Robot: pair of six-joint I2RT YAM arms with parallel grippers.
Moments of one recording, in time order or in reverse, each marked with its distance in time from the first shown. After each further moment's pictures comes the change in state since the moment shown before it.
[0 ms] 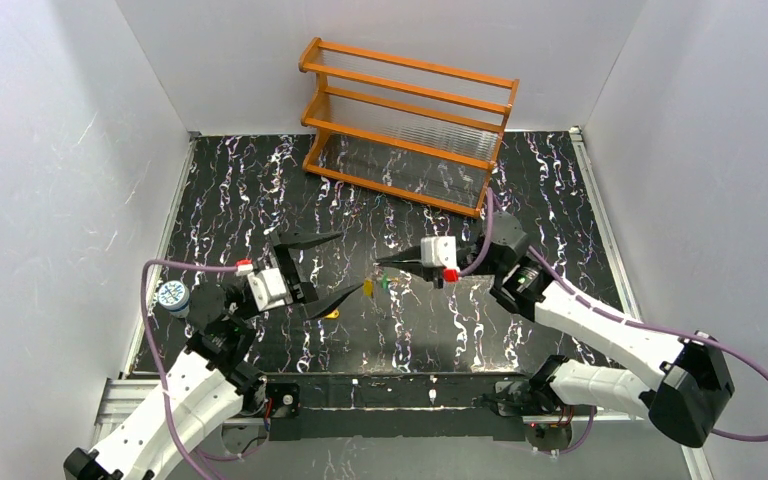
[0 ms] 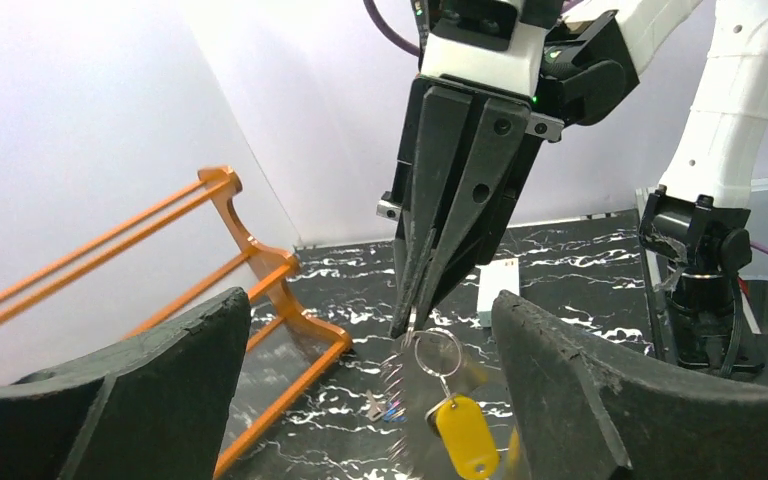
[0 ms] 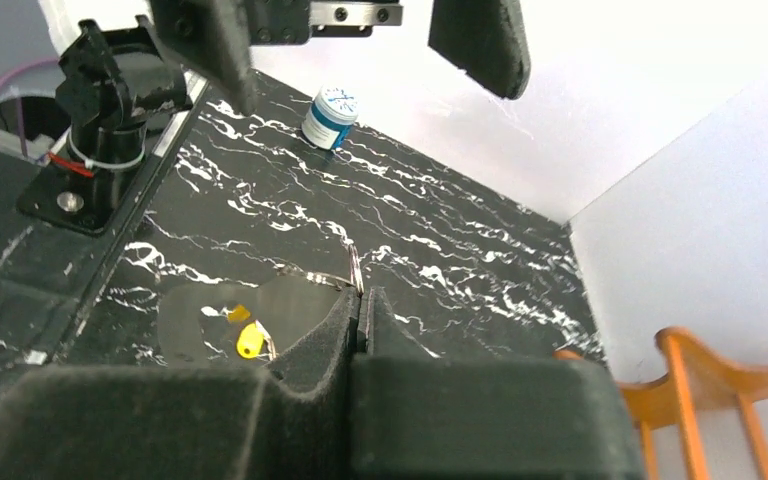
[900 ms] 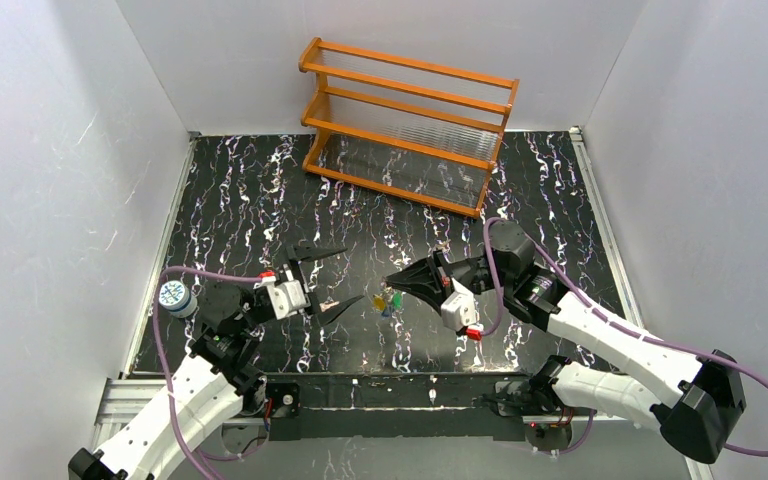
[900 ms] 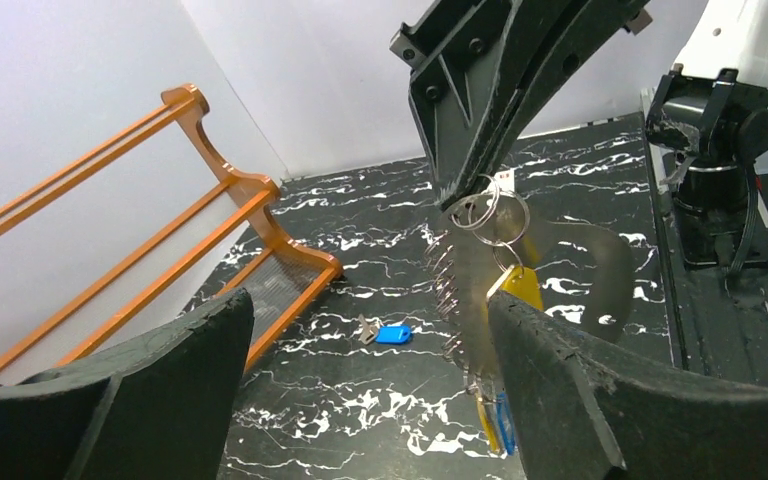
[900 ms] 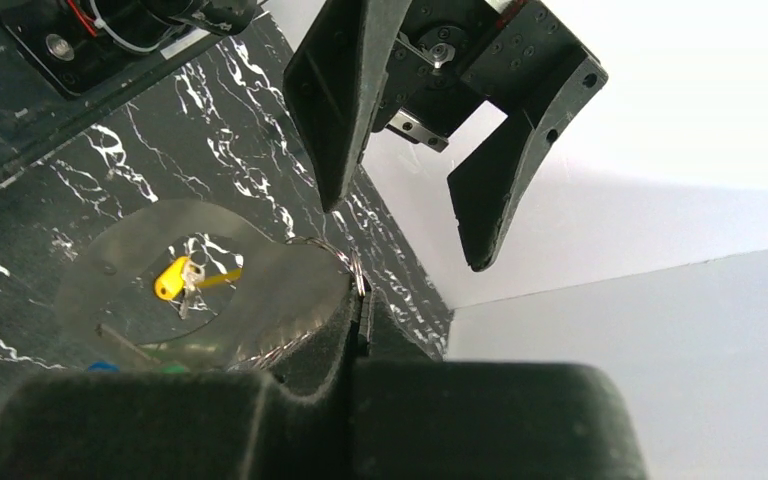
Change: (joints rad) left arm 0.000 -0.066 -0.093 -0.134 0.029 0.177; right arm 0.000 -0.119 -0.038 -0.266 -0.194 -0.743
